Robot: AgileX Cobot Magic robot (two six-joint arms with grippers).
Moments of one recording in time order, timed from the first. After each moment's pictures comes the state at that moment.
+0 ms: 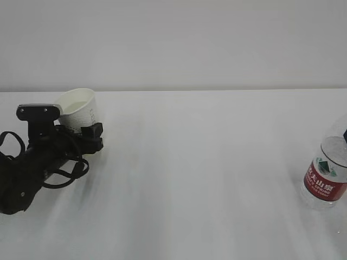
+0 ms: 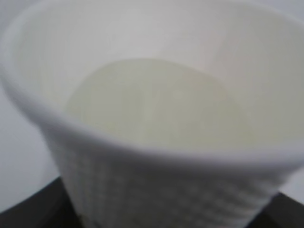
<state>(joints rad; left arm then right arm) -0.32 2.16 -0.70 -0.12 -1.11 -0.16 0.04 1.30 0.00 -0.03 -1.15 0.11</state>
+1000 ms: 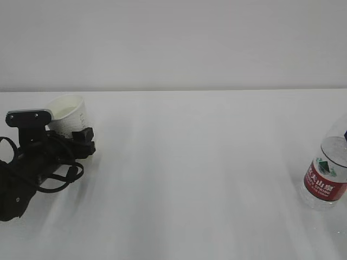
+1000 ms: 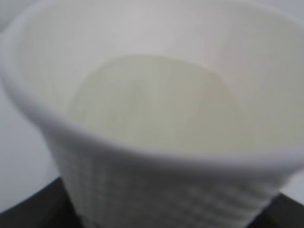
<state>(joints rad) -0.32 2.15 -0.65 -0.20 -1.11 -0.15 0.04 1.30 0.00 -0.02 -1.15 0.11</state>
